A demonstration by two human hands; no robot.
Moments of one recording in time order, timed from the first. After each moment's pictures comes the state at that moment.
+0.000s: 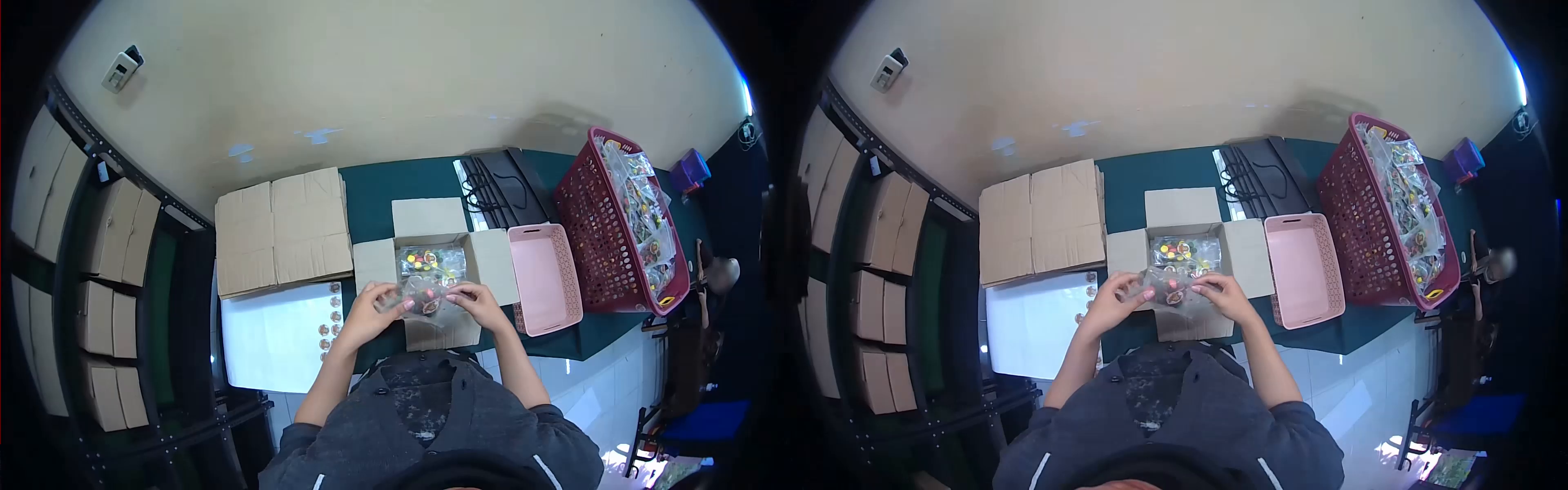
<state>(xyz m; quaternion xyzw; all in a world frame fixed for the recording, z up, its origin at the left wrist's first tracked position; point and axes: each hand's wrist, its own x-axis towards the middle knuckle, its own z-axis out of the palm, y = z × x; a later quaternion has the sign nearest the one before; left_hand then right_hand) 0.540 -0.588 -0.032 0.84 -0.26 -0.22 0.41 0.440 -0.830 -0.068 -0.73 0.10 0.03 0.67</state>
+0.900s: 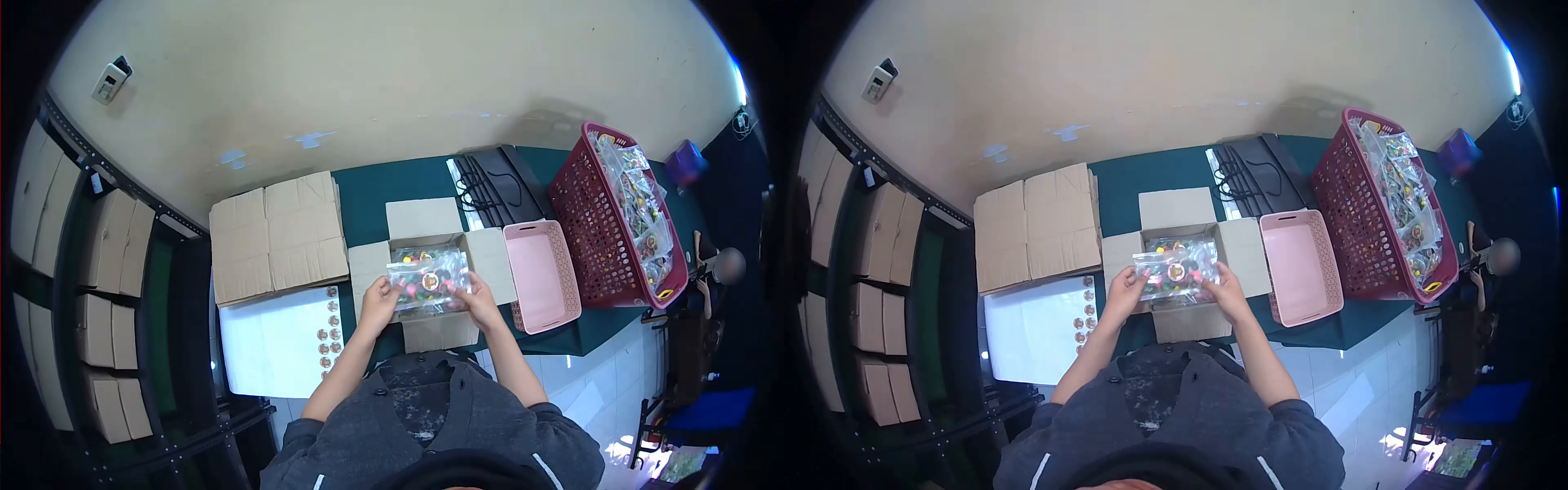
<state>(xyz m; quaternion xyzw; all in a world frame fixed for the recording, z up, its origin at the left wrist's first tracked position) 0.555 -0.623 -0.115 0.62 -0.05 -0.34 0.70 0.444 -0.830 -0.100 -0.55 0.21 -0.03 0.80</state>
